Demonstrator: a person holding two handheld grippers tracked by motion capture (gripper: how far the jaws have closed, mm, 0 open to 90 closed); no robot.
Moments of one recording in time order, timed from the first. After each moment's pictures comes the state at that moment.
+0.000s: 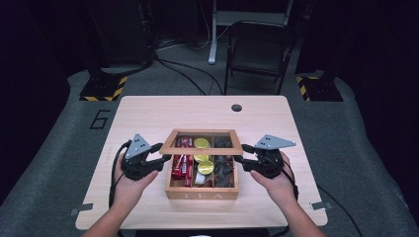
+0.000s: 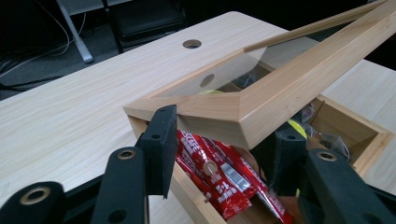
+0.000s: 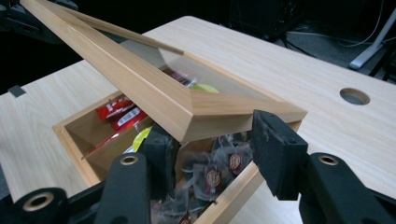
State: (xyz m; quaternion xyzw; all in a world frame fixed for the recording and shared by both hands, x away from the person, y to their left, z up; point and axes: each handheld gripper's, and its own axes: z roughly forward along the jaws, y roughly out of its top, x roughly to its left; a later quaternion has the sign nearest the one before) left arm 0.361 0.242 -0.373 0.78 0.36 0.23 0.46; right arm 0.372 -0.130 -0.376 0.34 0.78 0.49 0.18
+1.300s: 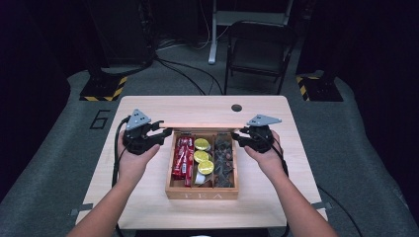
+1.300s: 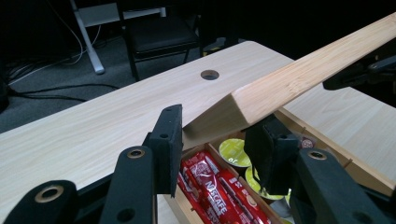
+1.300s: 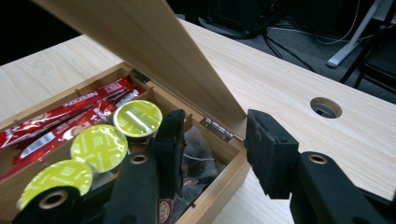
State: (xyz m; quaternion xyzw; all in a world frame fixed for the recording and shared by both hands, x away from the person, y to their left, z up) left arm 0.407 0.239 -0.338 0.75 0.38 0.25 0.48; right arm 0.457 -0.123 -0.394 0.35 0.79 0.46 0.21
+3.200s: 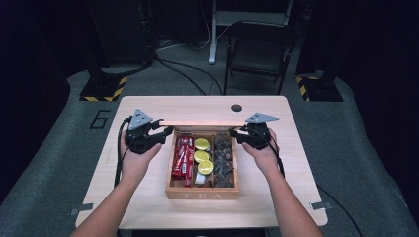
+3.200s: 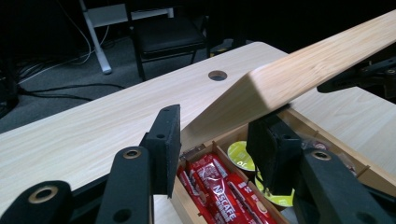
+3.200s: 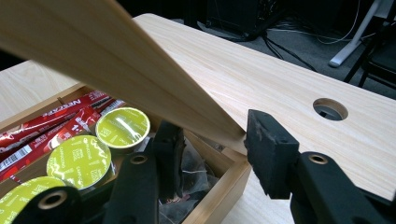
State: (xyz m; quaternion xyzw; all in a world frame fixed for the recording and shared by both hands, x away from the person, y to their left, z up) left arm 0.413 0.238 -0.348 0.74 0.39 0.26 0.48; right arm 0.477 -0.121 -0.409 0.36 0.78 0.47 0.20
